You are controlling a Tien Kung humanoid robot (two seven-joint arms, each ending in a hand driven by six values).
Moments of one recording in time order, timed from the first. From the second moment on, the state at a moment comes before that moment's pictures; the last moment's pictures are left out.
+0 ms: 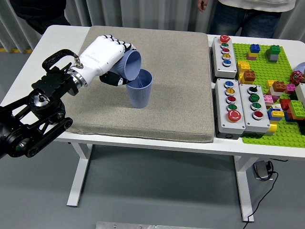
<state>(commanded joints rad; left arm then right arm) -0.71 0.42 -0.79 -1.27 2.25 0.13 0.07 0.23 -0.11 1.90 0.19 -1.62 -0.12 -0.24</state>
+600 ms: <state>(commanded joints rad) -0.77 0.46 -0.70 -1.27 2.27 0.12 0.09 0.23 -0.11 1.90 0.19 -1.62 -0.12 -0.24</state>
